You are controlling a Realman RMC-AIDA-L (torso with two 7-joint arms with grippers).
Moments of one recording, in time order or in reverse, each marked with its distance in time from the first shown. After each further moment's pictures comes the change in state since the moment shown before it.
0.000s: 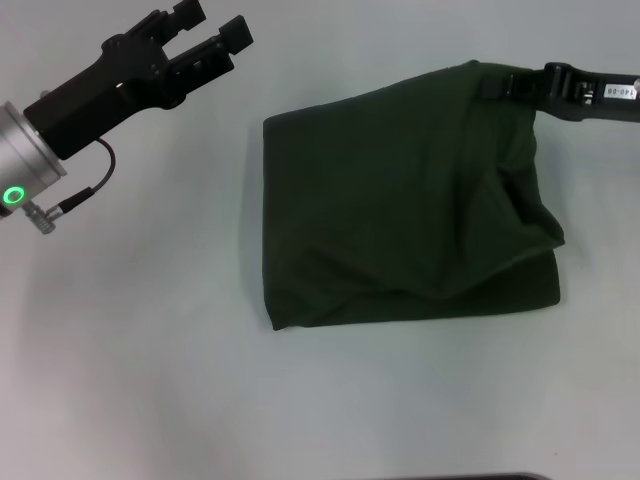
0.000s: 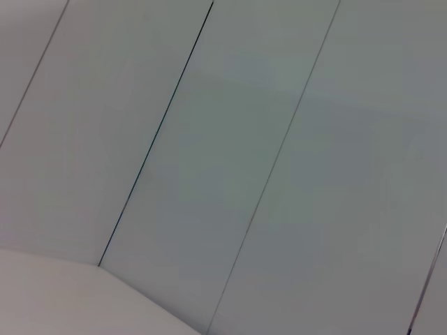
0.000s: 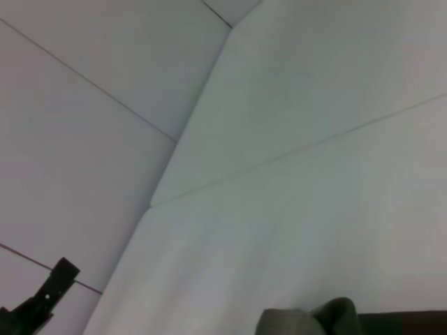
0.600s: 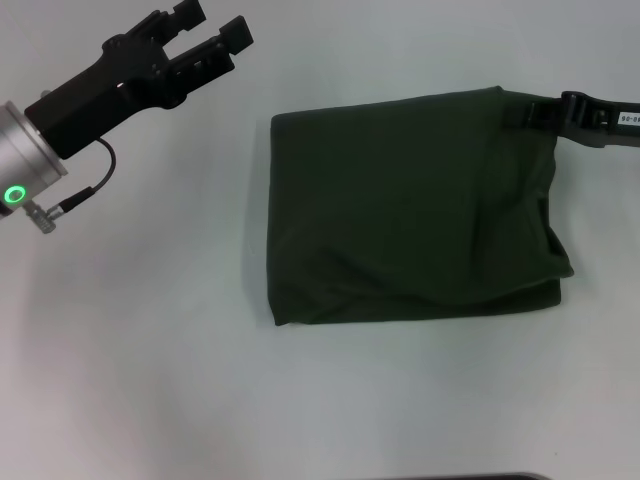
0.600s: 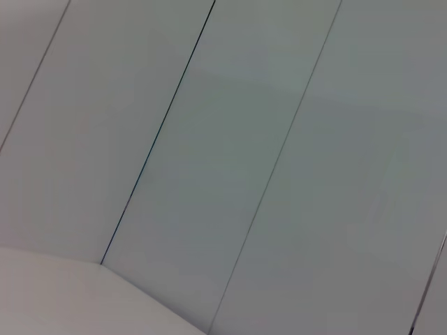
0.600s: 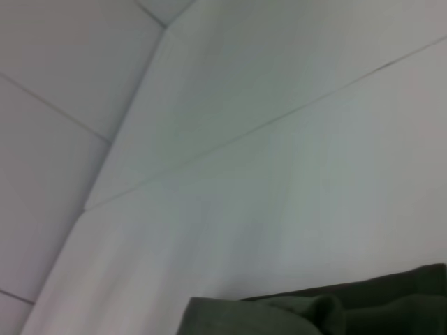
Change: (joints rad) left arm -0.001 0.000 0.002 0.000 0.000 -0.006 0.000; right arm -0.041 0.003 0.002 0.001 -0.051 0.085 0.009
